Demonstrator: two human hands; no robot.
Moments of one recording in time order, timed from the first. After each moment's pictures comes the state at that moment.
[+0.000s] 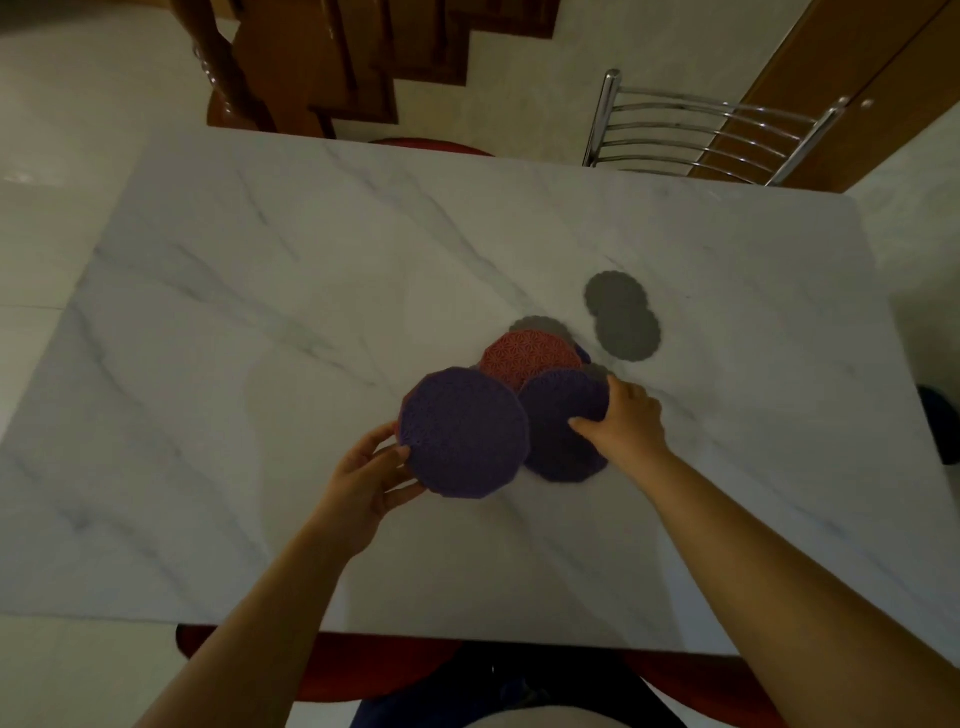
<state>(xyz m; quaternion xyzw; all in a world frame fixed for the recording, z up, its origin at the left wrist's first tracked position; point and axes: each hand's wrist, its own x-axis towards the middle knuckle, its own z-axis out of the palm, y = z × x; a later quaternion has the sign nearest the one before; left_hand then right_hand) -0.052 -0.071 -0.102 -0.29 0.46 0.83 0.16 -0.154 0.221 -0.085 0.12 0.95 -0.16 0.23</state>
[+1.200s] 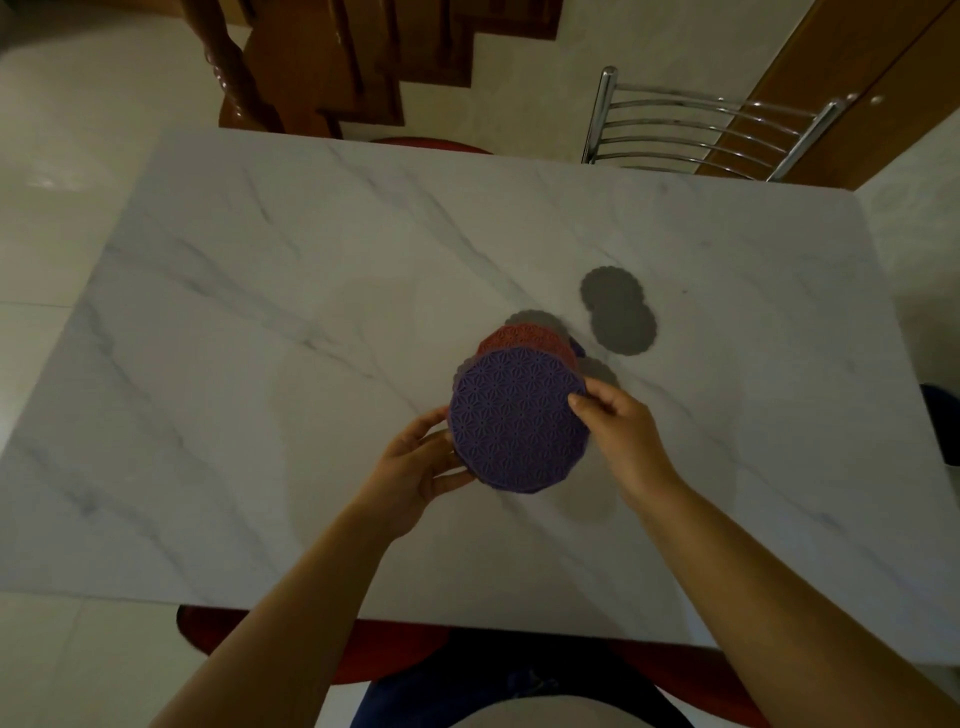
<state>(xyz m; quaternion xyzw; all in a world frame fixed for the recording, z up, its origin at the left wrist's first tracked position) -0.059 -0.019 -0.084 -0.22 0.42 0.86 0.21 -0.116 0.208 -0.043 0.12 0.78 -0.59 0.15</state>
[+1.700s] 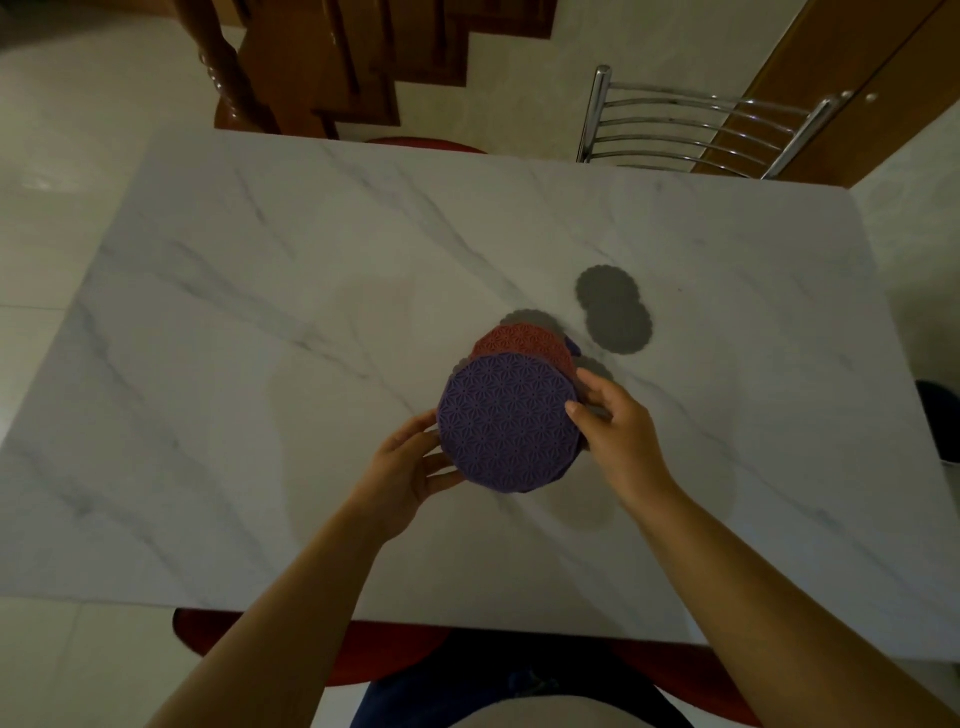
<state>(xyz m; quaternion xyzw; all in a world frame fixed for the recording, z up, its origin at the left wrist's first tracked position) -0.063 -0.019 -0.085 -0.24 0.45 0.83 0.21 -0.110 0.213 -0.042 0.11 0.80 -0.57 0.14</state>
